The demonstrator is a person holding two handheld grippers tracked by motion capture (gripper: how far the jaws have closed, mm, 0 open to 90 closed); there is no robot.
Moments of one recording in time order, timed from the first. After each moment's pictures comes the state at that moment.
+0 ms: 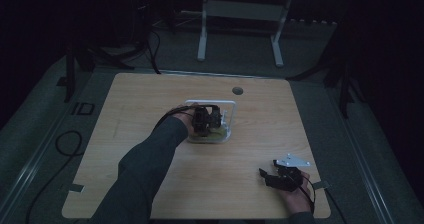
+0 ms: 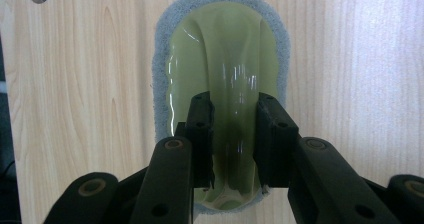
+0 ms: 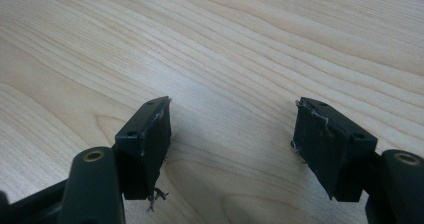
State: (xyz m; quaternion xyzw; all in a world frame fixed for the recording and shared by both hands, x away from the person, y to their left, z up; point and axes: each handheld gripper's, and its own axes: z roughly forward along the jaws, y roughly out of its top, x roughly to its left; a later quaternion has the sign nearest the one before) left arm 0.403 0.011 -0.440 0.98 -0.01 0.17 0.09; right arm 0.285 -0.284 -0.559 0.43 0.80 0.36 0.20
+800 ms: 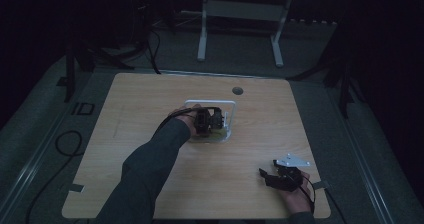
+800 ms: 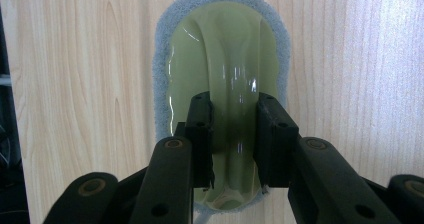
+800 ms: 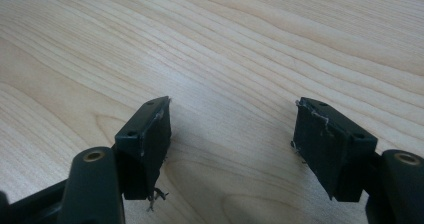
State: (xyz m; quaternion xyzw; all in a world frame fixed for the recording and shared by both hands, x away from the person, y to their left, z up) left arm 0.407 0.003 -0.453 0.98 0.00 0.19 0.07; right arm 0.285 -0.284 -0.559 0.43 0.80 0.36 0.20
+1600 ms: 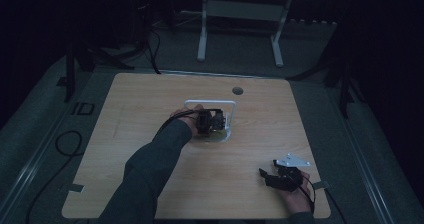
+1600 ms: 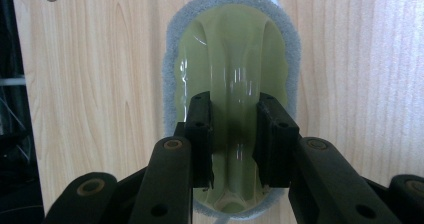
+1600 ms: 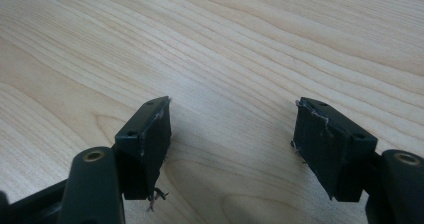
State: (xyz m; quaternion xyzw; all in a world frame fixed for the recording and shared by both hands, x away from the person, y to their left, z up) left arm 0.410 -0.001 -0.463 0.97 -0.01 0.22 0.07; right arm 0.285 -0.284 -0.559 0.43 0.80 0.35 0.20
